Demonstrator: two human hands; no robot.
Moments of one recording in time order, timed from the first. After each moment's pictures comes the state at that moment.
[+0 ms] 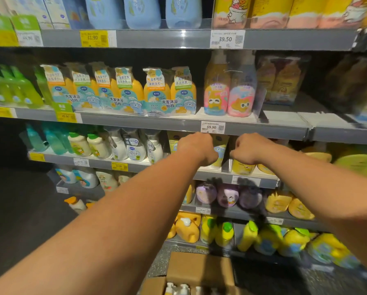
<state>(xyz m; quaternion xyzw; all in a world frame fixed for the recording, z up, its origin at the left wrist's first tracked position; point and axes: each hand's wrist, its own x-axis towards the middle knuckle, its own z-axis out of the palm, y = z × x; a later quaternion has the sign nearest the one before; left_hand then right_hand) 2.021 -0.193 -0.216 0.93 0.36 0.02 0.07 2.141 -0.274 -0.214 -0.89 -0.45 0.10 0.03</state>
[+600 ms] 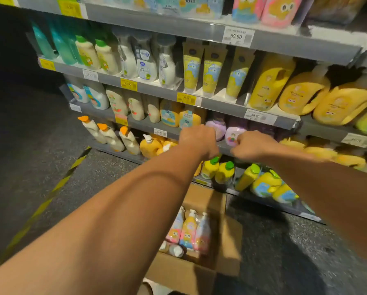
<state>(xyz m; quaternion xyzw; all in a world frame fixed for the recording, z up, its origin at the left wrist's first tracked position) 1.965 -0.299 -0.353 0.91 0.40 -0.07 0.09 2.099 -0.356 -0.367 -0.84 -0.51 0.17 -0.06</state>
